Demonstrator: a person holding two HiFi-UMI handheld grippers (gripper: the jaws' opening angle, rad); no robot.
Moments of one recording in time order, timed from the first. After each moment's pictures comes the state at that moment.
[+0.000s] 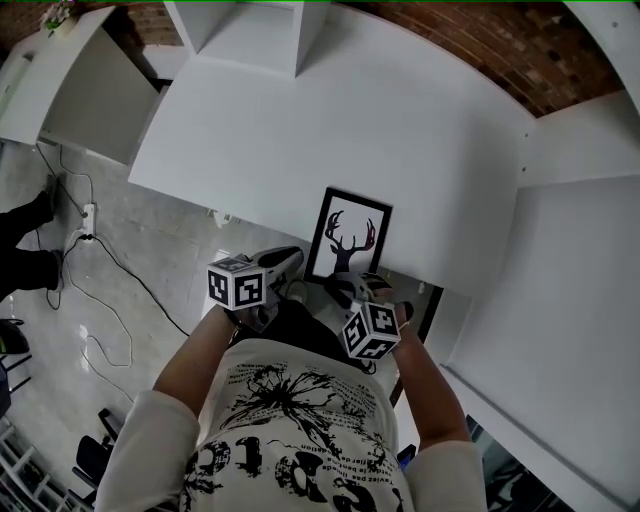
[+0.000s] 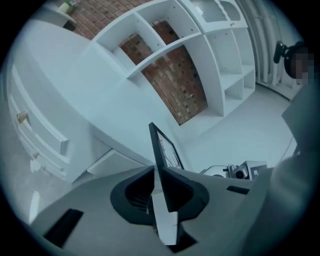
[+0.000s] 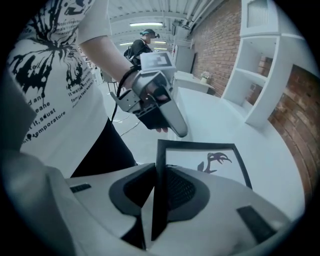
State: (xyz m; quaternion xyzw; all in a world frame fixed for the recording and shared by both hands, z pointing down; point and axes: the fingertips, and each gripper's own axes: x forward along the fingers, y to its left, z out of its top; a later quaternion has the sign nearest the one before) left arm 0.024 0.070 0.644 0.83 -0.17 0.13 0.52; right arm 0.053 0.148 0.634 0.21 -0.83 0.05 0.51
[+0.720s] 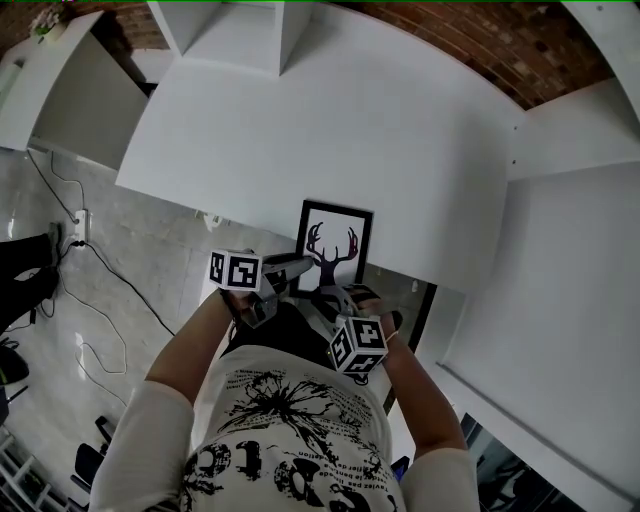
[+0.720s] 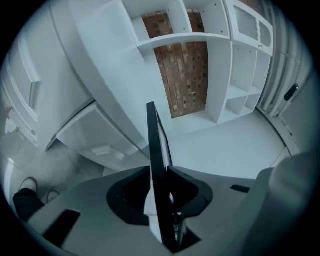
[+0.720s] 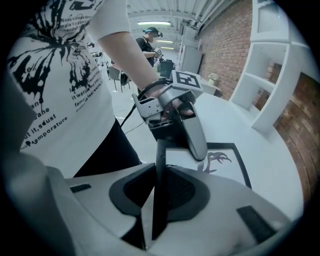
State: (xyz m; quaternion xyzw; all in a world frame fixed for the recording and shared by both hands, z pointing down) left arm 0.064 0.097 0.658 0.77 -0.05 0.10 0.63; right arm 0.039 0.179 0.637 0.19 -0.83 0.04 0.52
